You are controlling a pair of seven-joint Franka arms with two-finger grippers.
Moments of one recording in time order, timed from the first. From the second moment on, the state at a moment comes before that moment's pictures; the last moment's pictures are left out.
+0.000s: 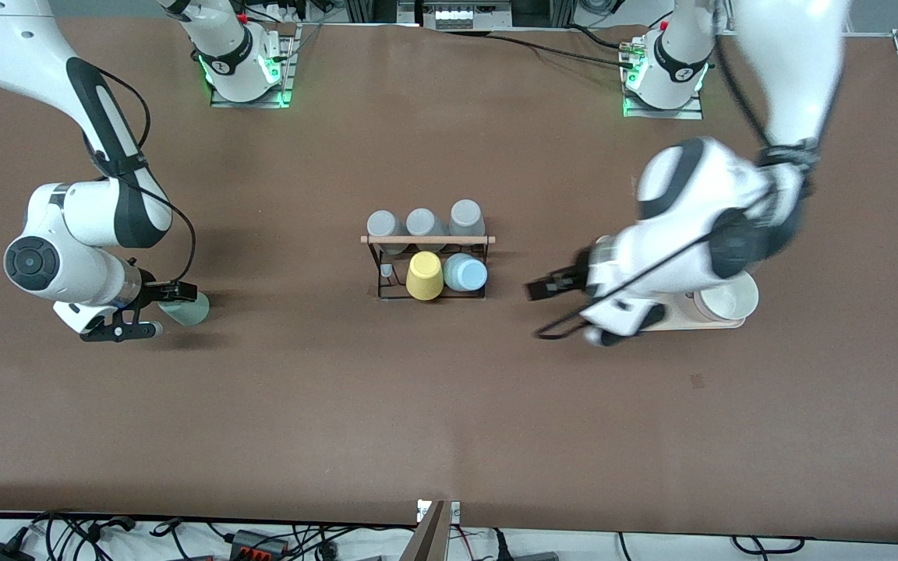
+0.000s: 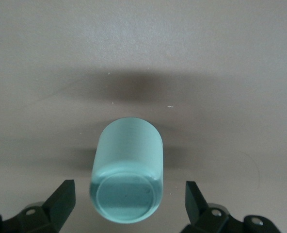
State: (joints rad) left arm -0.06 0.49 -0.30 -1.34 -0.26 1.73 -0.64; right arm -0.16 0.50 0.13 -1.87 -0.16 2.22 -0.01
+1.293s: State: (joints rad) left arm 0.13 0.14 -0.32 -1.58 0.08 1.62 -0.23; right arm -0.03 0.45 0.21 -1.56 -0.09 1.84 0.12
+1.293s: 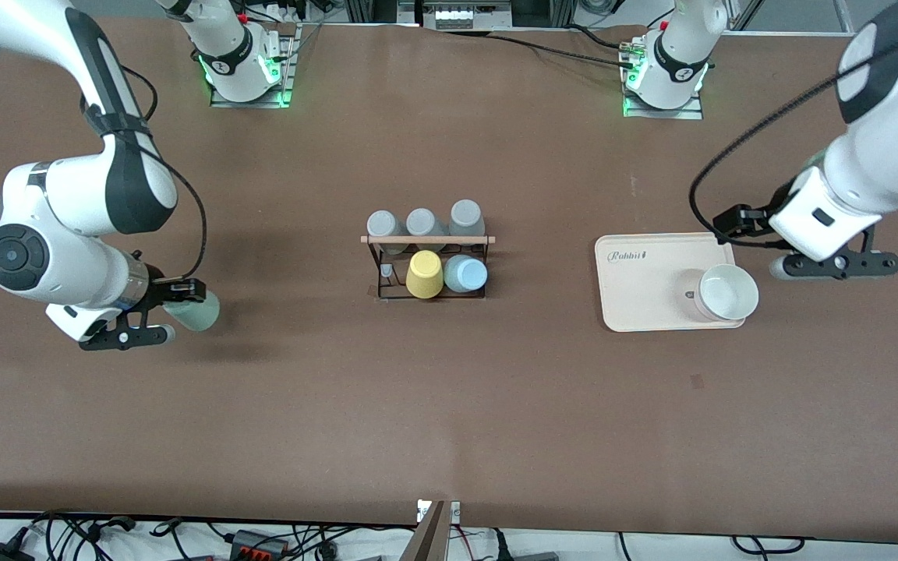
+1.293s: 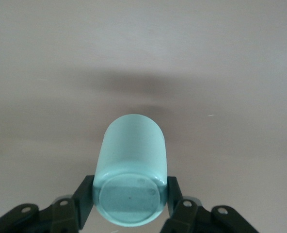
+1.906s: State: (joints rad) left arm 0.17 0.07 -0.32 -1.63 0.08 1.67 -0.25; right arm 0.25 0.46 0.21 -1.44 -0.05 1.76 0.54
